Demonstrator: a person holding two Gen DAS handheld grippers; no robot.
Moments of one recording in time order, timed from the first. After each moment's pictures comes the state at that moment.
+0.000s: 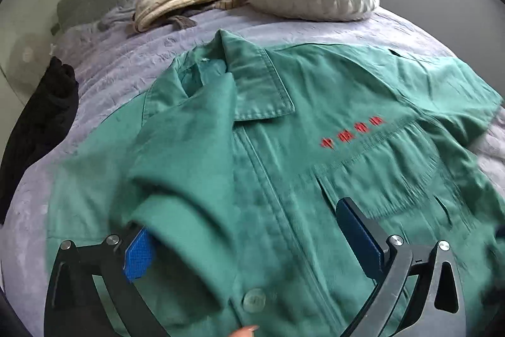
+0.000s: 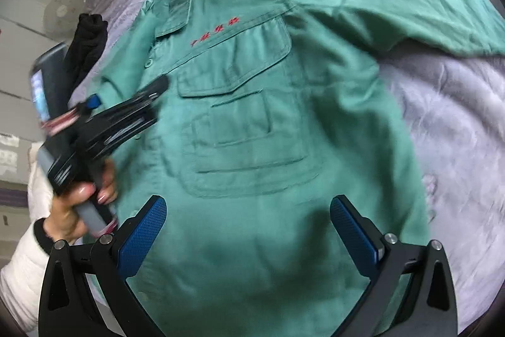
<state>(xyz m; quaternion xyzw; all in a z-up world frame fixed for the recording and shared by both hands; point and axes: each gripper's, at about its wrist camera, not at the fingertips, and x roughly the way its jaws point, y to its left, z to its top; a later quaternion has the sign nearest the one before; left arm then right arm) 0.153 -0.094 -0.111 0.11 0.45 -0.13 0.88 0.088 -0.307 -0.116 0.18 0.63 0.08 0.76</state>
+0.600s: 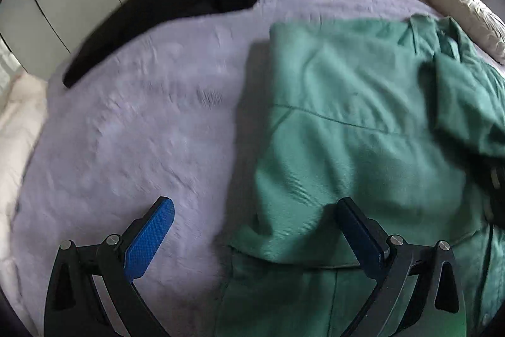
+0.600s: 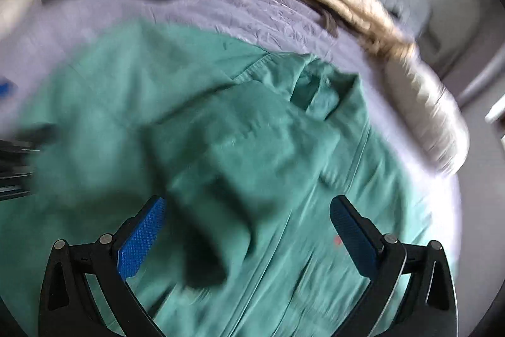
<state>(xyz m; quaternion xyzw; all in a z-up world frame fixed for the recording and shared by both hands) 0.134 0.133 -0.164 0.00 0.52 0.11 0.84 0.198 -0.048 -0.134 -0.32 0.45 0.10 0.83</state>
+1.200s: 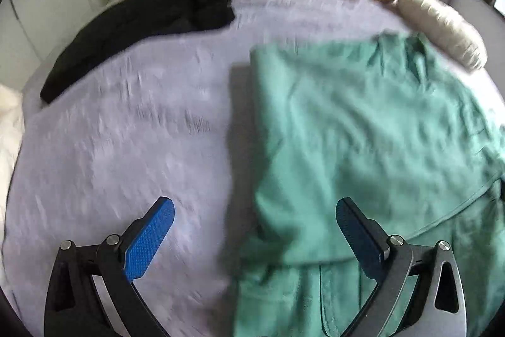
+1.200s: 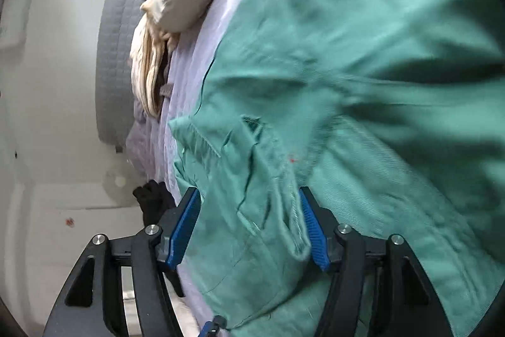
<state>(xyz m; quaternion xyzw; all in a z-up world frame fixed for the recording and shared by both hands) 0.143 0.154 -0.119 -0.02 0.51 0.02 0.86 0.188 -0.334 -0.163 0.58 0.42 0.02 0.70</state>
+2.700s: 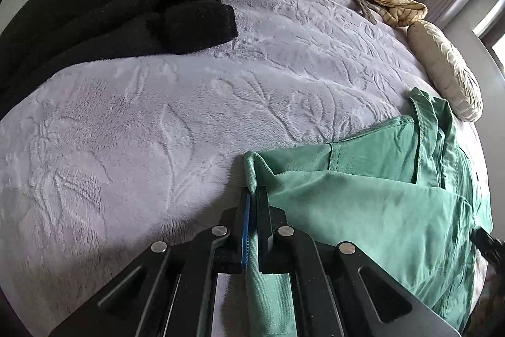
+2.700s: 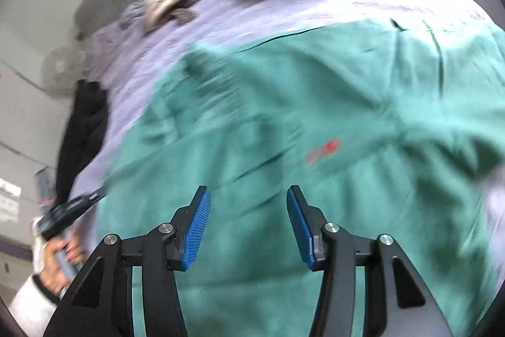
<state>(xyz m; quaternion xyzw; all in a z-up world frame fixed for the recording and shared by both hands) 0.298 0.204 -0.169 -0.13 0.56 -0.05 0.82 0.317 -0.219 -0.148 0.23 0.52 0.01 0.82</state>
